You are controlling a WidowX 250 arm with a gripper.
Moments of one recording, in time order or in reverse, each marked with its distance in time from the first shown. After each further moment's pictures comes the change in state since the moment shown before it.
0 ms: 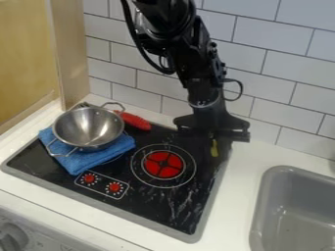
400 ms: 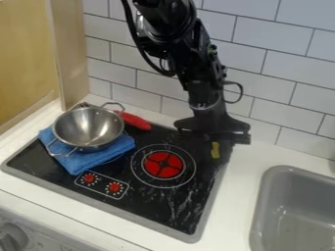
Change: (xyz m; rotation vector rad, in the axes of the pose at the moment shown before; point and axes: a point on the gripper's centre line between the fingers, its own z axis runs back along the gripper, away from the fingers) arm -0.004 0.000 -0.003 -0.003 0.027 0.019
